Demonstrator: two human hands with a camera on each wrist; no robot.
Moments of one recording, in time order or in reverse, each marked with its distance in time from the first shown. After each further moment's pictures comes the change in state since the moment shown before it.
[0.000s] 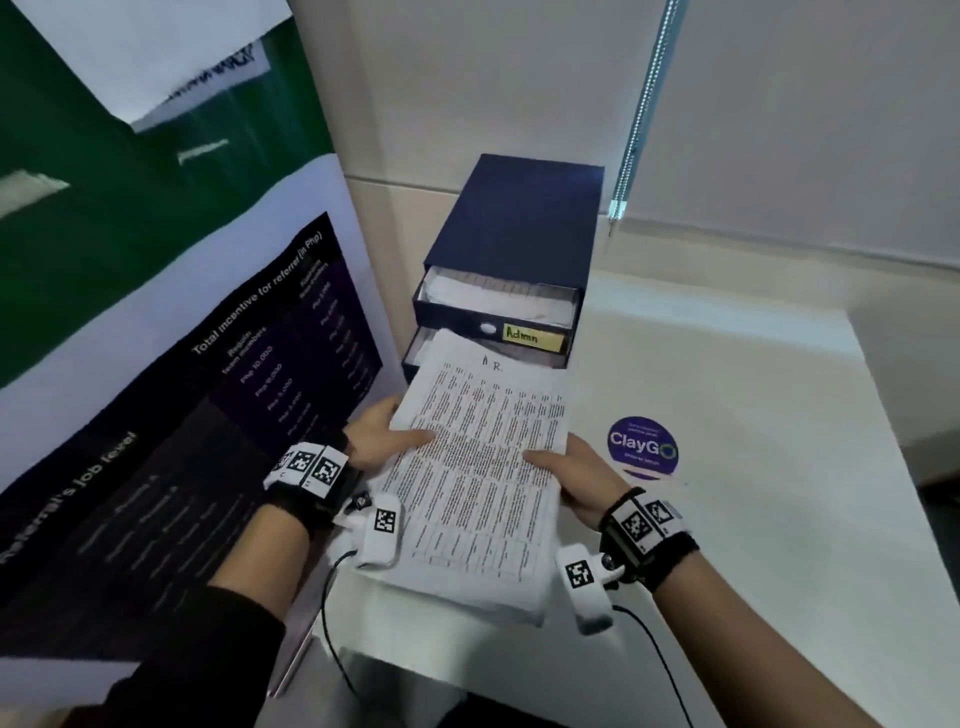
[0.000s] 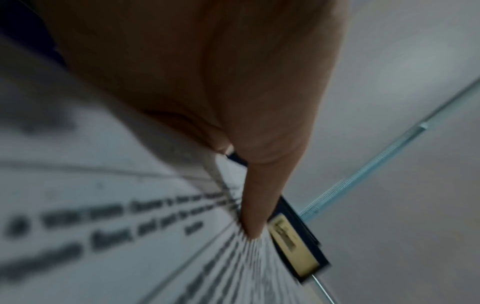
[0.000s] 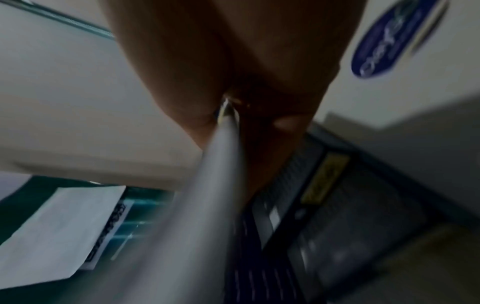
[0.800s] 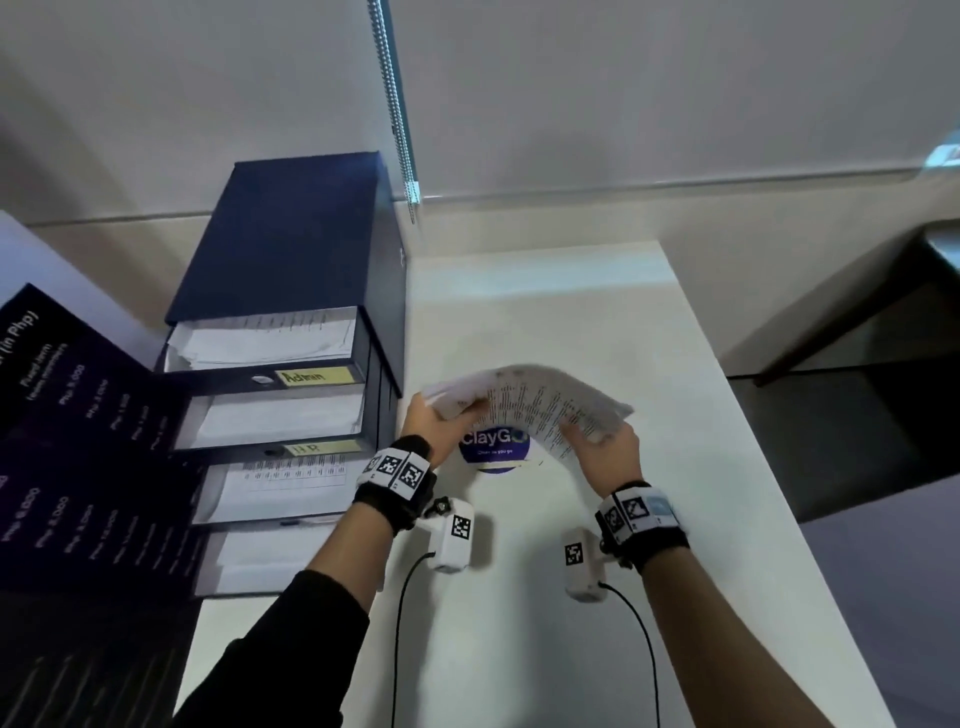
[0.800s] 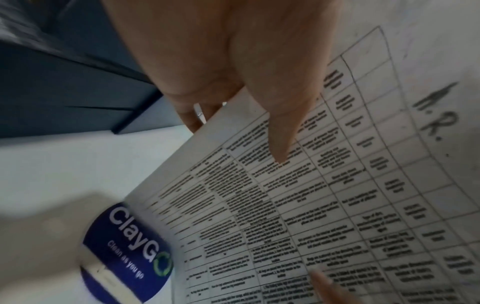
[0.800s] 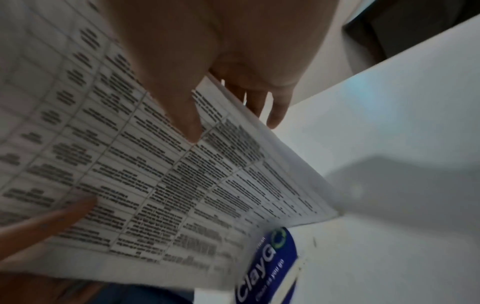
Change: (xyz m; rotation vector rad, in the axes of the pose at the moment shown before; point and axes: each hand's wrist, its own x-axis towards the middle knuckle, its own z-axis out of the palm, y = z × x) left_hand 0.138 0.131 0.261 -0.106 0.039 0.330; right_hand -0.037 0.030 -0.238 -0.222 0.881 -0.228
